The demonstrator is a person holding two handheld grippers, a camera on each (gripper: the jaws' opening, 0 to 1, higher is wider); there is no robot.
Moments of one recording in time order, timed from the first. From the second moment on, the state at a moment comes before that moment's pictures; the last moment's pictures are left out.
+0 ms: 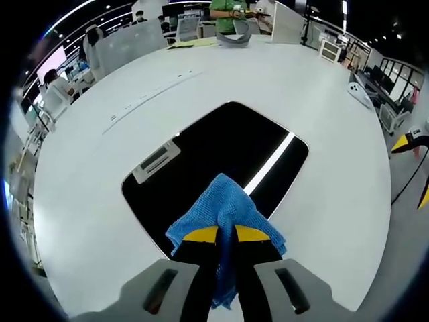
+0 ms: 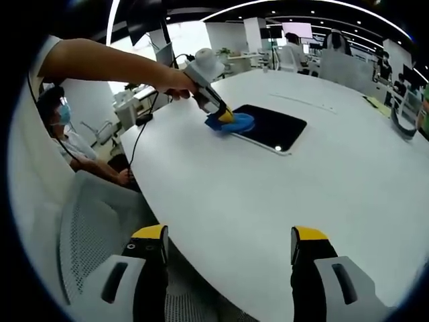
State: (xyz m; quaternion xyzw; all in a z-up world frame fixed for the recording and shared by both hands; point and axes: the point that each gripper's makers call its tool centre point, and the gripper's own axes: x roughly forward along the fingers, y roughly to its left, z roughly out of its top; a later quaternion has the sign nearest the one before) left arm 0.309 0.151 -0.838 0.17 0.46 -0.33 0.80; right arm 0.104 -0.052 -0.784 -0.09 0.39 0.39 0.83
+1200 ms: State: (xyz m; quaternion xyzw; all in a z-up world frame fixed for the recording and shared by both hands) left arm 0.309 0.153 -0.837 0.18 0.46 -0.33 0.80; right arm 0.109 -0.047 -0.783 -0.10 0.39 0.40 0.82
